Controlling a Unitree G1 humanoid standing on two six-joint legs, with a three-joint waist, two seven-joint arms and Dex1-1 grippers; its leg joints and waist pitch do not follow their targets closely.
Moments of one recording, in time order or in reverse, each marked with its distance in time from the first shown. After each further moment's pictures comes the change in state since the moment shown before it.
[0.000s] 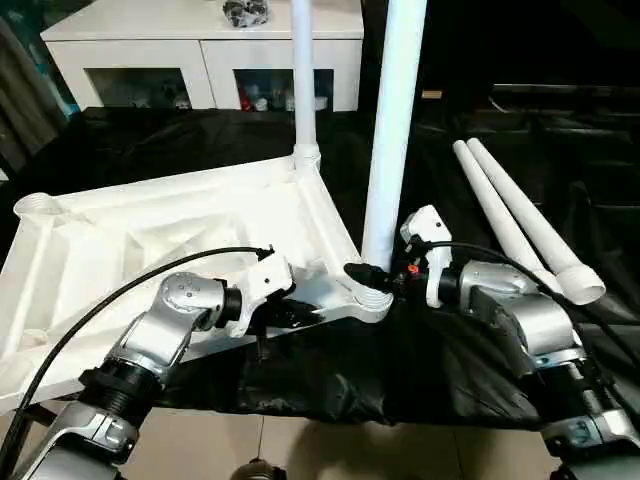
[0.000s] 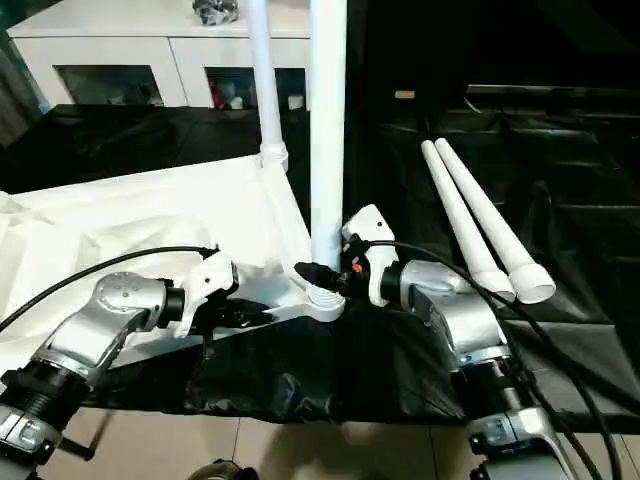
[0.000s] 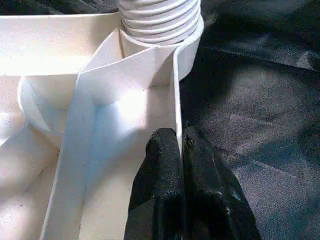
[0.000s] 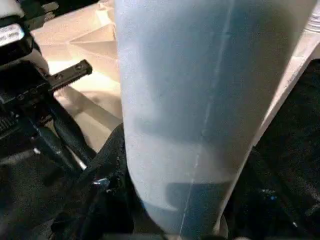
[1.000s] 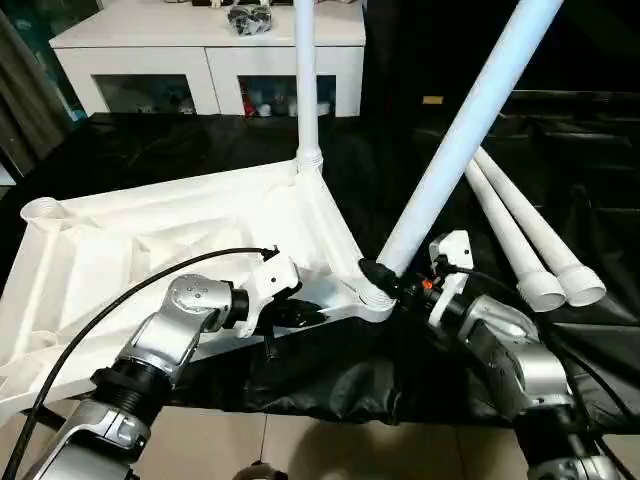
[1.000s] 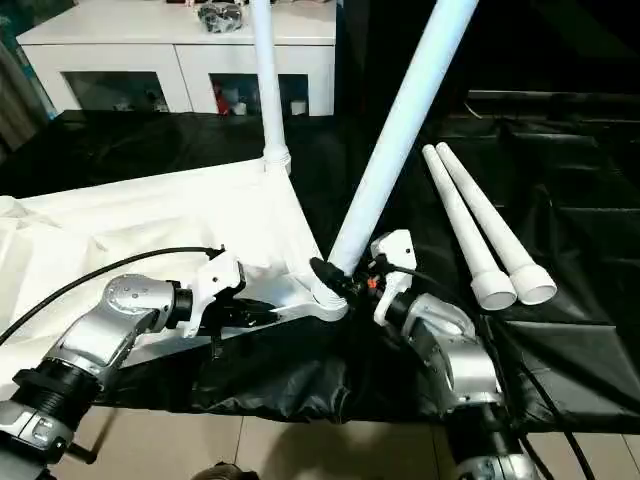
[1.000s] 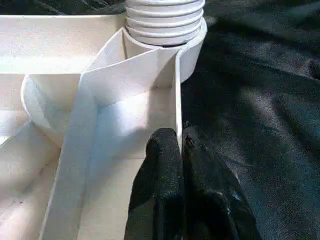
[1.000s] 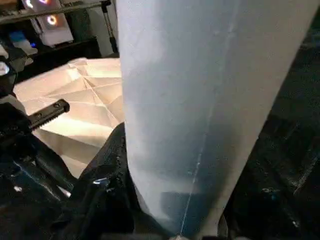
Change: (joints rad) left arm -0.014 -0.047 0.007 0.033 0.012 0.013 0.025; right arm 0.201 0.094 -0.105 -0.024 0.049 -0.250 -0.123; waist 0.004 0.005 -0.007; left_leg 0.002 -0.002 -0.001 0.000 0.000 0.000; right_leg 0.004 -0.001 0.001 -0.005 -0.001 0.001
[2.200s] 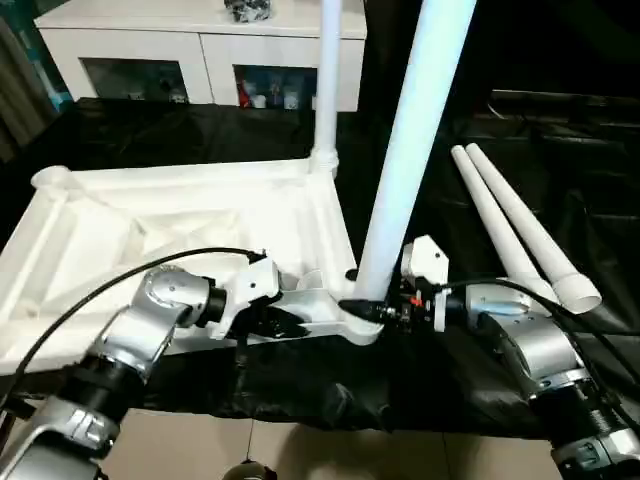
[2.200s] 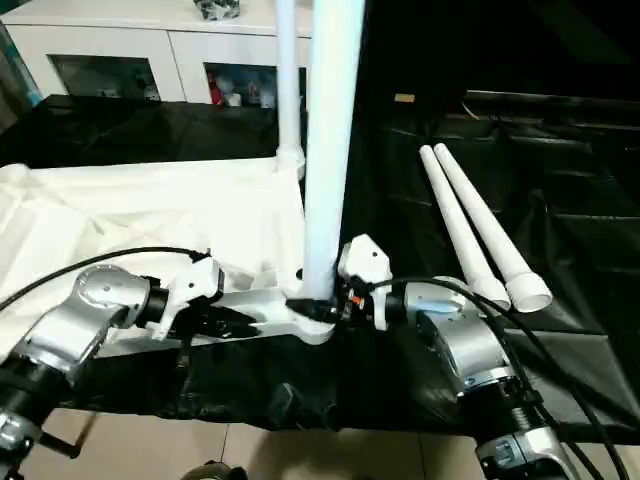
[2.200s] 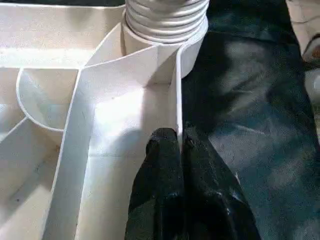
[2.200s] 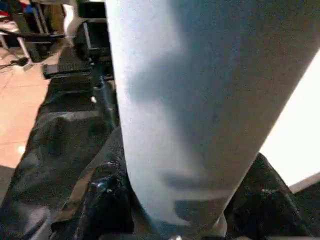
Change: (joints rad) left arm -0.015 0.118 -0.023 -0.038 0.000 -0.022 -0.205; right arm -0.108 -0.153 0.189 0.007 -0.087 -0.048 0.365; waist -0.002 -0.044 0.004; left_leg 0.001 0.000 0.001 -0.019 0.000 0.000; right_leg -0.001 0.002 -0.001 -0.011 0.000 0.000
